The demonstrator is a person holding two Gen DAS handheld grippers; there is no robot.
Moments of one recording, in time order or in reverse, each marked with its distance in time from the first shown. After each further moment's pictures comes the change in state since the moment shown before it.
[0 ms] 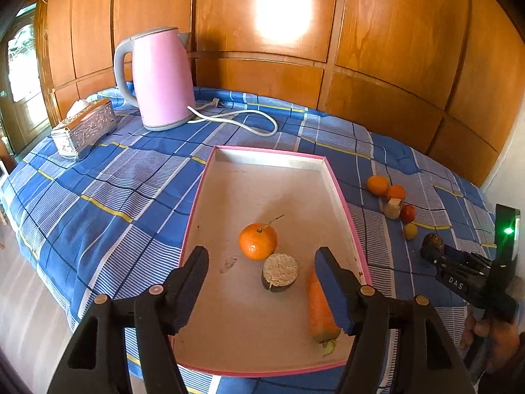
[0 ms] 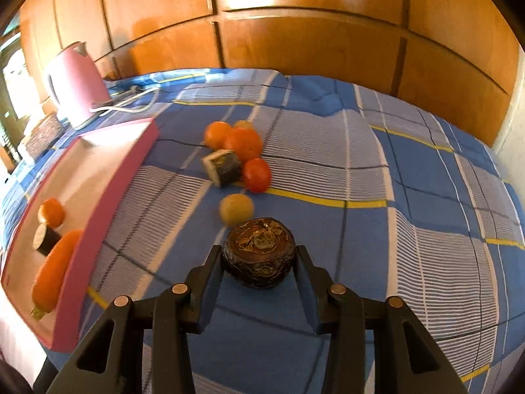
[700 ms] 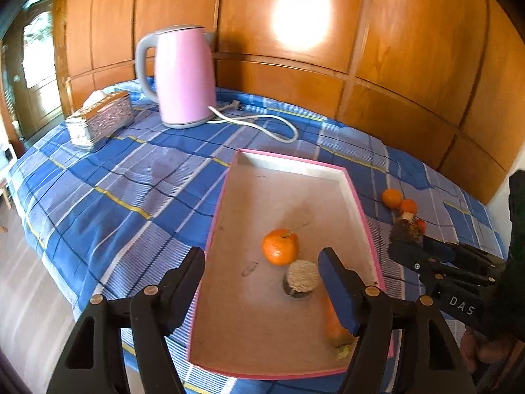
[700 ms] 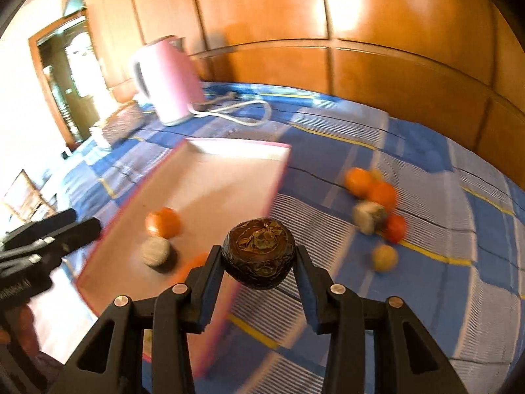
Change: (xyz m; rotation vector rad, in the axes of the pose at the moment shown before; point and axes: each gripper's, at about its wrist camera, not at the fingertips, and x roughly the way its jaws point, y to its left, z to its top) left arm -0.003 0.028 0.000 -0.077 -0.021 0.034; right arm -0.024 0.107 0.032 -0.161 -0.028 0.293
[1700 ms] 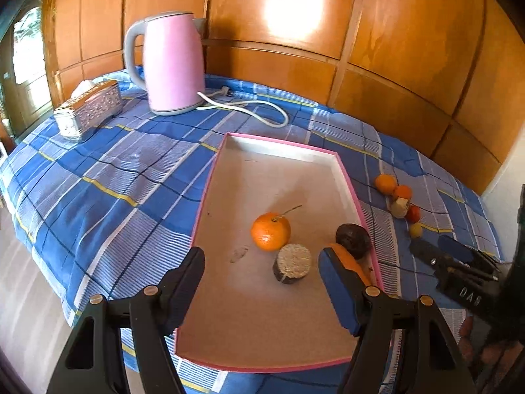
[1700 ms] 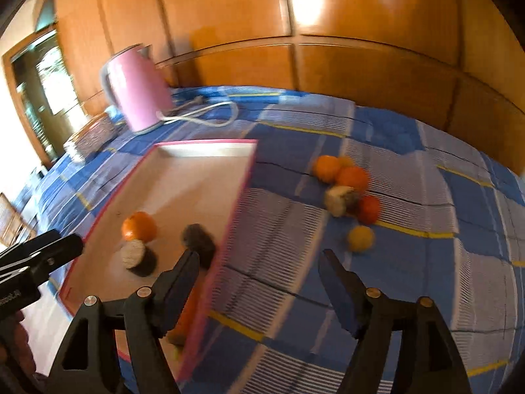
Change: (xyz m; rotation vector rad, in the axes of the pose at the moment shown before) left arm 0.010 -0.010 -0.008 0.030 0.055 -0.055; right arm -0.014 -0.036 -0.021 0.140 -0.031 -0.181
